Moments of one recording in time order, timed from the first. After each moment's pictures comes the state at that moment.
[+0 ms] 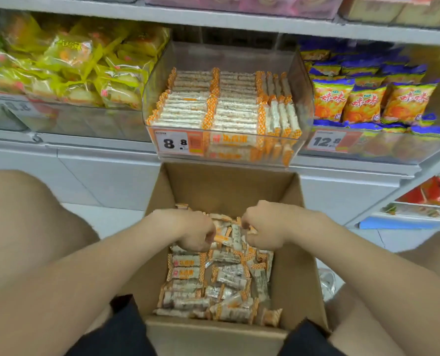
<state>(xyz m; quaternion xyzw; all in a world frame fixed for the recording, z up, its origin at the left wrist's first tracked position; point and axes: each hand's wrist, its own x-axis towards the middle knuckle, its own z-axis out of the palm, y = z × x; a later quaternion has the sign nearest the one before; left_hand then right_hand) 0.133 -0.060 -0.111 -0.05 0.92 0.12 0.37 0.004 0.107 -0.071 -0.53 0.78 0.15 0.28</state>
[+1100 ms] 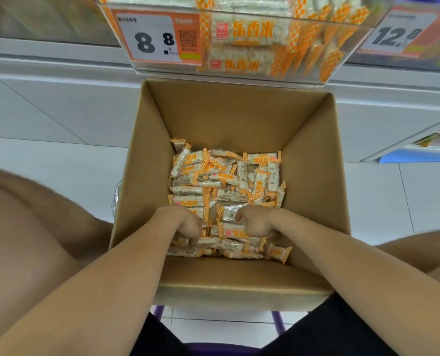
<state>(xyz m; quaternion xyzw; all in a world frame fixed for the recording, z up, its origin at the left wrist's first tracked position) 0.174 -0.048 -0.293 -0.20 0.71 0.28 0.61 0.042 0.117 -0.263 -0.38 0.70 0.12 0.59</state>
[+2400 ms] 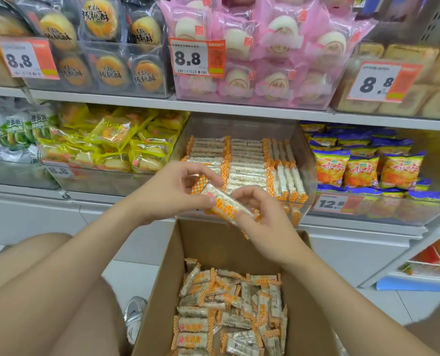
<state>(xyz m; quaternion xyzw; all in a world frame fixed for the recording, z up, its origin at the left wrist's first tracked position) 0.142 -0.138 0.053 -0.09 0.82 0.55 -0.12 0.015 0.060 0.003 -0.42 0.71 -0.53 0.17</state>
